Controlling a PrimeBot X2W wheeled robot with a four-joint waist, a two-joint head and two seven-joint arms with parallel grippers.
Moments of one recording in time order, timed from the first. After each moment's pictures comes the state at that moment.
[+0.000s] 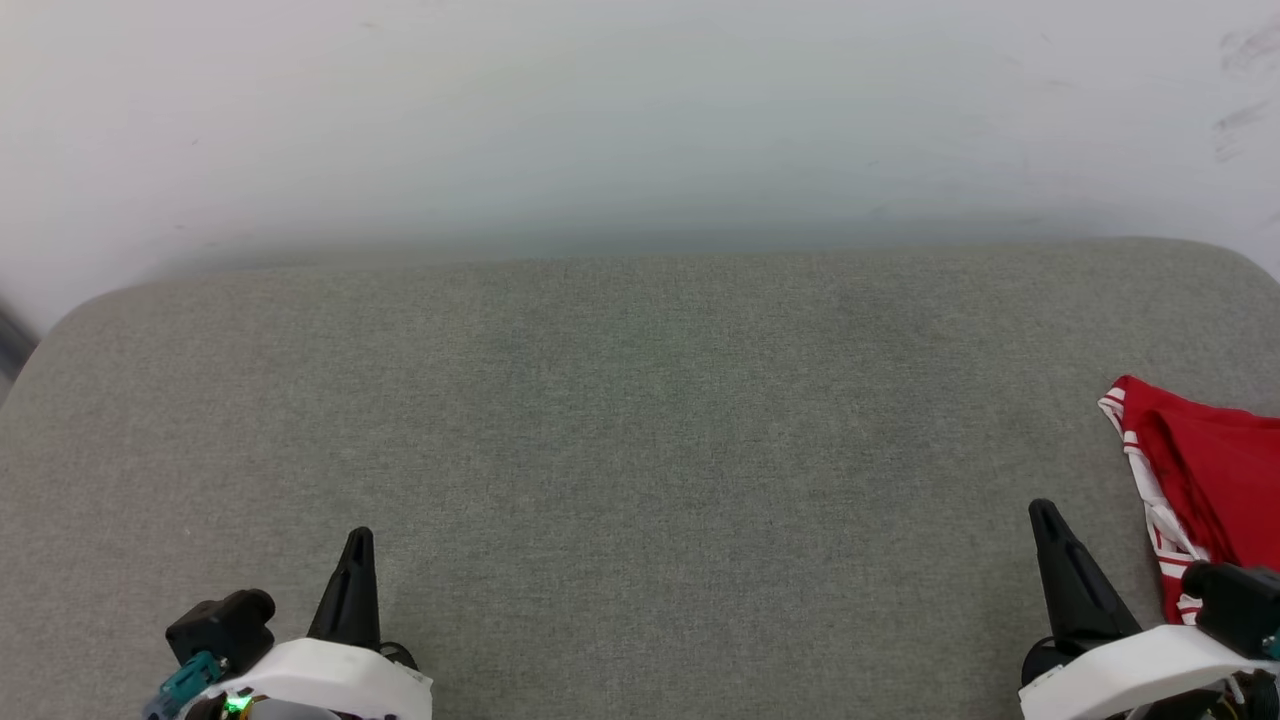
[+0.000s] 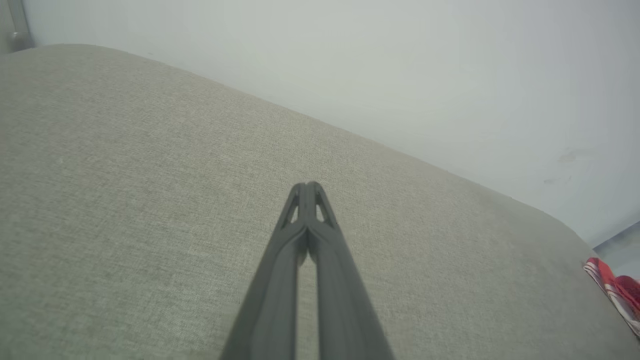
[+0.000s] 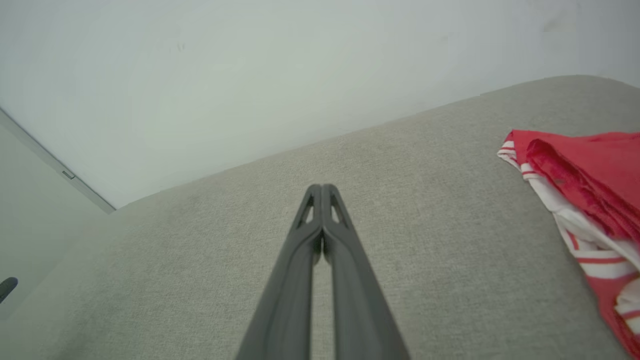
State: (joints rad) left arm -0.01 0.12 -0.05 0.23 -0.54 -0.03 -0.17; right arm 0.08 -0.06 -0.02 -0.01 0.43 0.13 0.01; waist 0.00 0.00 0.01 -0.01
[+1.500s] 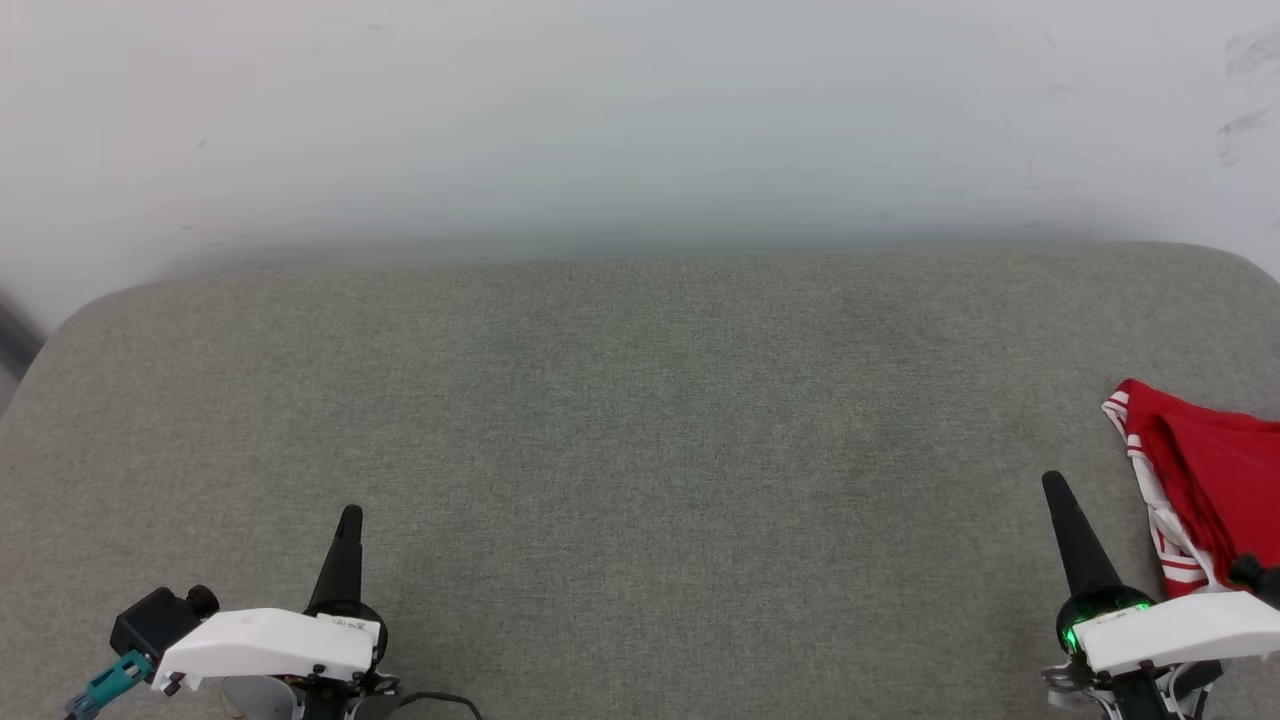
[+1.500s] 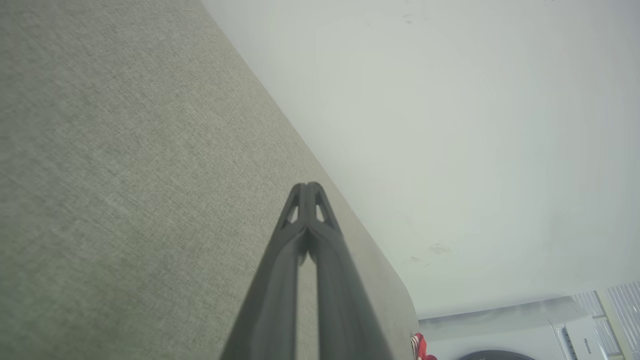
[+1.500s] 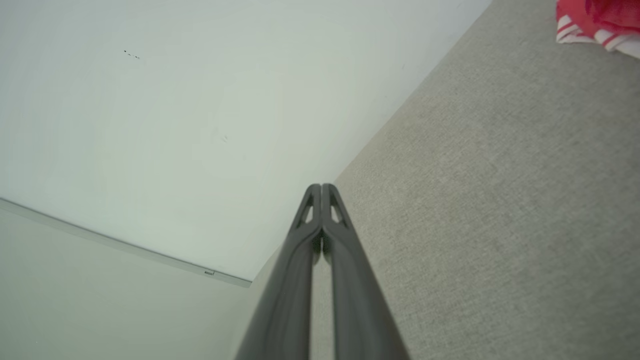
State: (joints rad) left arm -0.06 0.08 0.04 0.24 -1.11 -0.08 -0.02; right arm -0.02 -0.07 -0.05 0.12 1.08 0.13 0.04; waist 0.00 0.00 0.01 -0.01
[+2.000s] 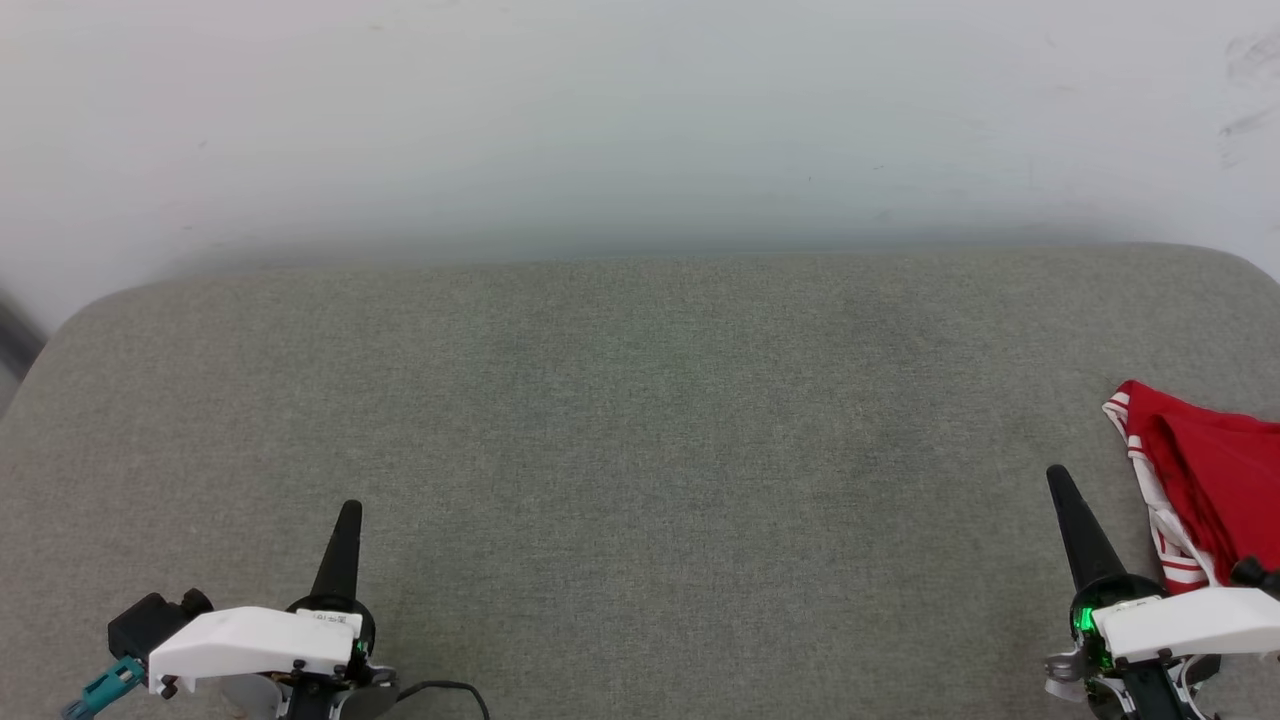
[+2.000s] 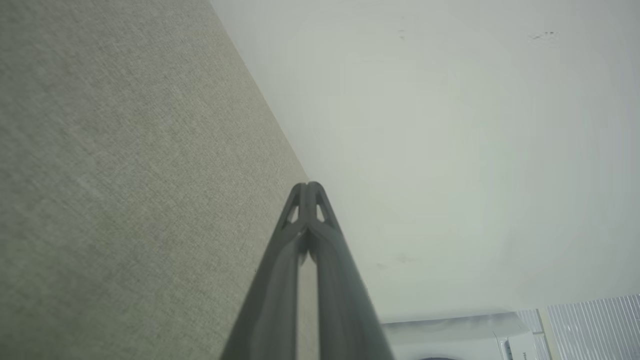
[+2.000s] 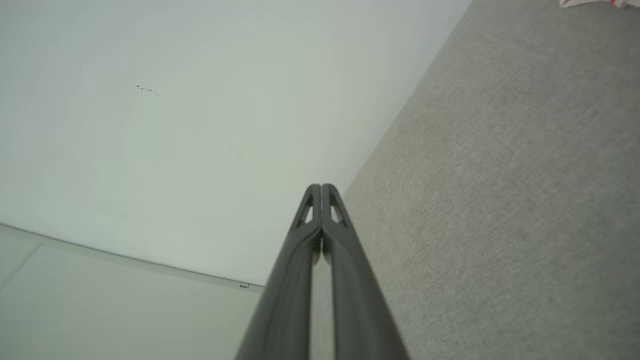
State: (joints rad) left arm -0.07 0.08 0.06 0.24 -1.25 -0.10 0.02; right arm -0.04 -0.07 -0.06 0.16 1.23 0.13 0.06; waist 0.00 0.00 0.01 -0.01
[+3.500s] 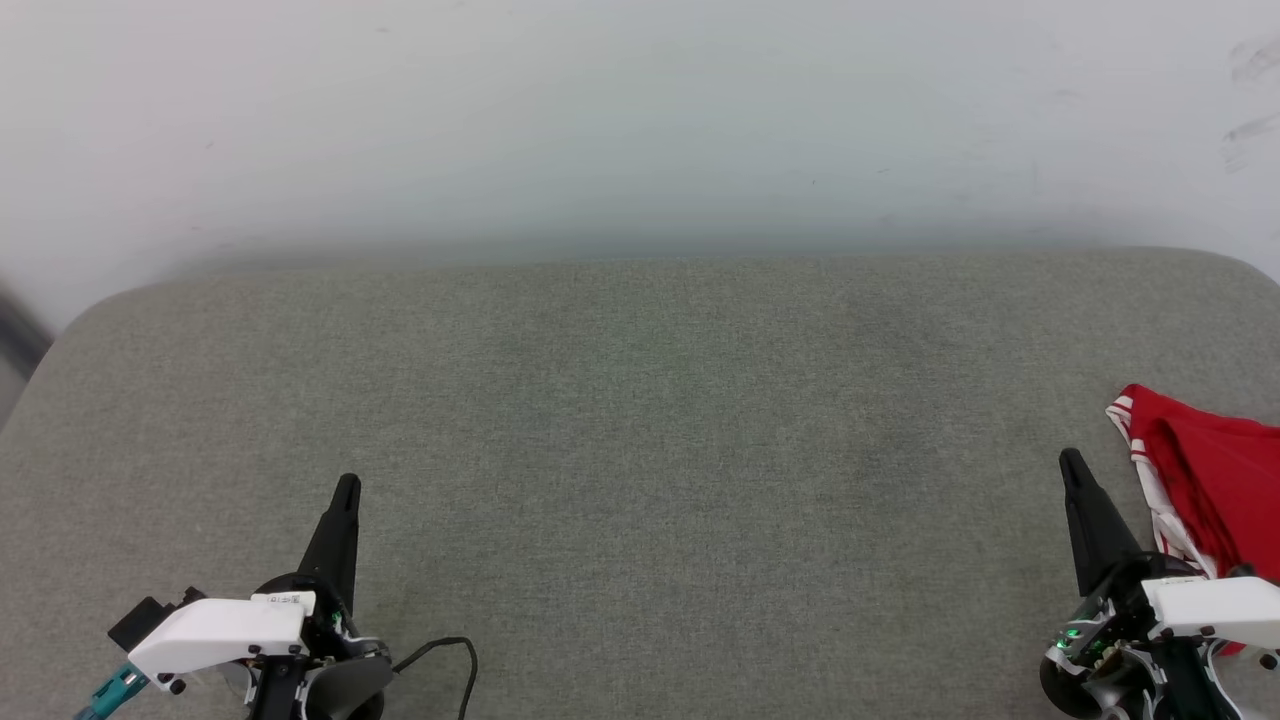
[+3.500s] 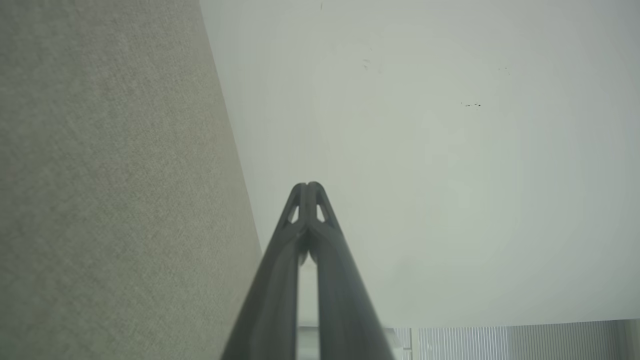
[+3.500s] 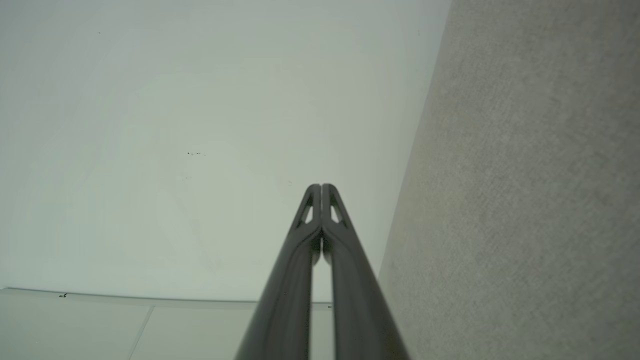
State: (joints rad) left arm -0.10 0.05 0.11 0.24 -1.58 -0.13 0.11; right arm -0.10 -0.07 -0.09 0.24 1.60 0.13 0.09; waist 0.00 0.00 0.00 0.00
